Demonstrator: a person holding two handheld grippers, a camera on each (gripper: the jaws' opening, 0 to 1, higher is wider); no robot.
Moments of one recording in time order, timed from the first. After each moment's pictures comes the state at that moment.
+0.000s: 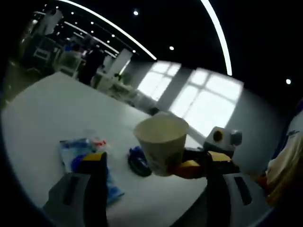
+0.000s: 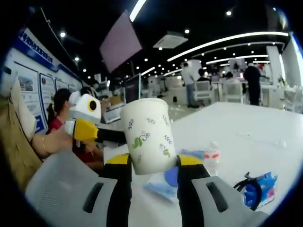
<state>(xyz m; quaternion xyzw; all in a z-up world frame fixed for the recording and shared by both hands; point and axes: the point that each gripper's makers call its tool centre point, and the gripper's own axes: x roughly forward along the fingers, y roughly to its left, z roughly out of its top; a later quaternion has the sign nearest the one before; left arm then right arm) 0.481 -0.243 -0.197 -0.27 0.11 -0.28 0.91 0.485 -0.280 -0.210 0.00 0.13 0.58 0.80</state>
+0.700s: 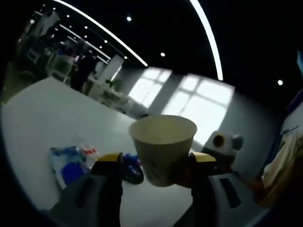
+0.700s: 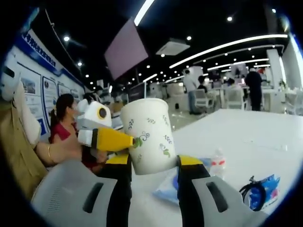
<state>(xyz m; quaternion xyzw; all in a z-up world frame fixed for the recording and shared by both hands) 0.479 -0.256 -0.177 -0.27 0.07 -0.32 0.91 0.468 -0.271 -0.189 0.02 0.10 0.58 0.81</state>
